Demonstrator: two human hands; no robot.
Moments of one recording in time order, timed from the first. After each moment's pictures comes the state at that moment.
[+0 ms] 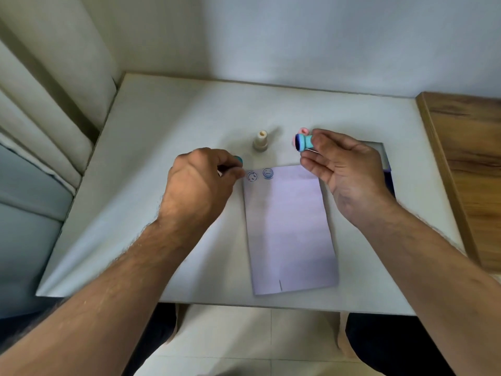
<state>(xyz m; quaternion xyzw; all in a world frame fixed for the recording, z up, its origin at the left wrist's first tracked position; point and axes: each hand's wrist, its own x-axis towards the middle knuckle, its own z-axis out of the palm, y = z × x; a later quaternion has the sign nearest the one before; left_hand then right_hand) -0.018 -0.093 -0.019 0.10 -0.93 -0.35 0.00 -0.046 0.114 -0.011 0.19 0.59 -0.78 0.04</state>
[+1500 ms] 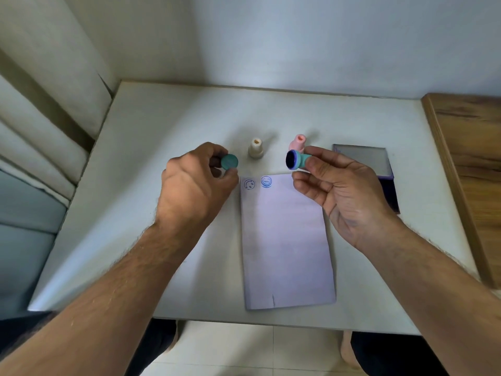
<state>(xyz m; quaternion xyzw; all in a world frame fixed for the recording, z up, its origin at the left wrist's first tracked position) -0.035 -0.086 -0.029 0.13 -0.92 -0.36 0.06 -0.038 0.119 -0.009 0.20 0.54 -0.81 0.12</state>
